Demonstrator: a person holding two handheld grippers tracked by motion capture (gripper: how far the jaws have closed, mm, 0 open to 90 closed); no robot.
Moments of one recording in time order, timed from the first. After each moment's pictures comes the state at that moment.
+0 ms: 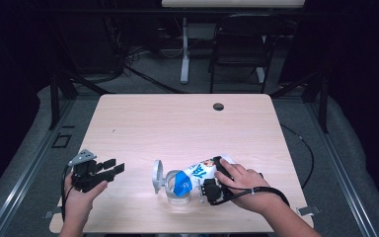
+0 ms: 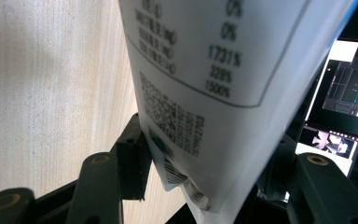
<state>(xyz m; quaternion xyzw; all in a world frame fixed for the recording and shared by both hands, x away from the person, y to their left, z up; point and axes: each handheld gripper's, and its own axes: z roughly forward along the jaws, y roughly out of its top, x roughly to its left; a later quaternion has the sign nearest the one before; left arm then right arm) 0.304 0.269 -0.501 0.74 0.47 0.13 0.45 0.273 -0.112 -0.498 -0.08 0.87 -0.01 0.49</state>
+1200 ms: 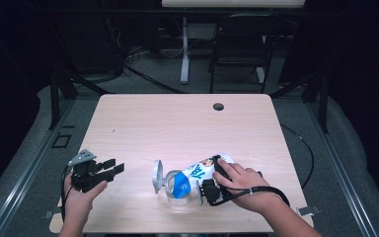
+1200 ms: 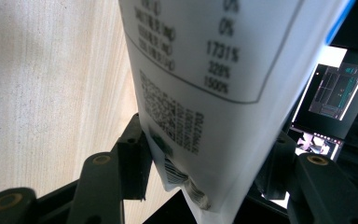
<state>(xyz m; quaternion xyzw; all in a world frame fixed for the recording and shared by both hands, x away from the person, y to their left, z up) 0.305 0.270 -0.502 0.74 0.48 0.13 0.46 0.271 -0.107 -0.494 -0.11 0.86 -0.03 0.50</state>
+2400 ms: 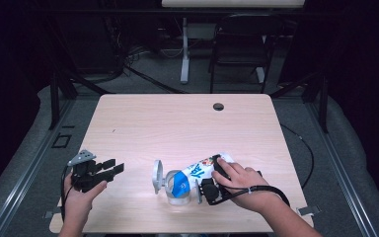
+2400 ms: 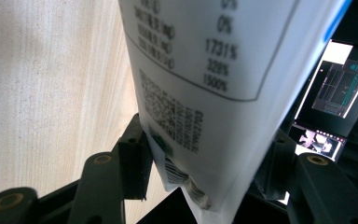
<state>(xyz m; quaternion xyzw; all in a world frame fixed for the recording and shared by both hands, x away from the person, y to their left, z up) 0.305 0.271 -0.503 0.74 0.48 0.13 0.45 0.272 -0.105 -0.491 -0.11 0.86 -0.04 0.49</state>
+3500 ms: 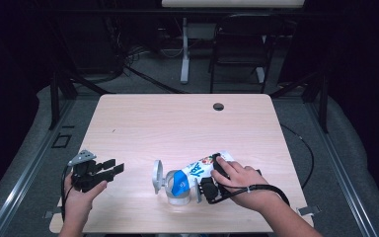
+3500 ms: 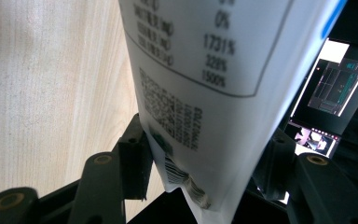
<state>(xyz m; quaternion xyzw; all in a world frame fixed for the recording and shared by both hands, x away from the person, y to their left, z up) 0.306 0.272 -0.504 0.74 0.48 0.13 0.45 0.274 -0.103 -0.489 -0.11 0.86 -0.06 0.50</state>
